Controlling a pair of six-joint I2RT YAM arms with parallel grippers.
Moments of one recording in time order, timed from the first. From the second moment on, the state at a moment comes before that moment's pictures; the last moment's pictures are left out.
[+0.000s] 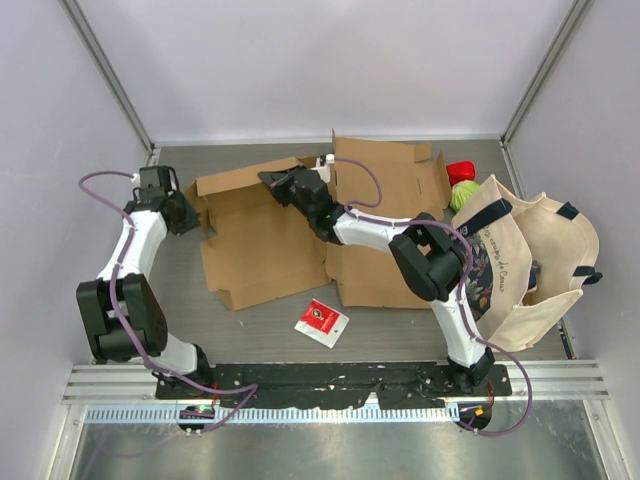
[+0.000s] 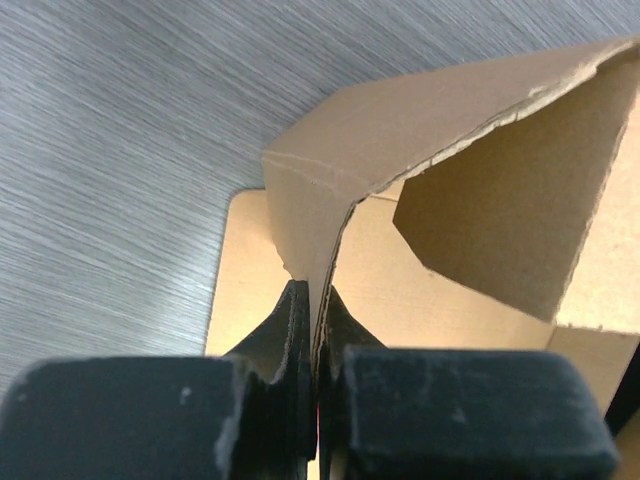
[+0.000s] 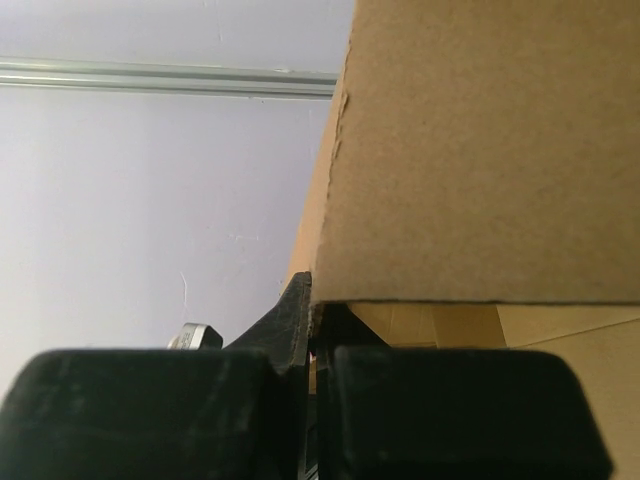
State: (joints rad) left arm 0.15 1.51 1.15 -0.56 0.03 -0.47; right arm 0.78 2.20 1.59 0.49 0.20 1.46
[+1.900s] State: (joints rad) left arm 0.09 1.29 0.88 -0.20 -0.14 -0.56; right arm 0.76 2.20 1.65 0.39 0.11 1.62
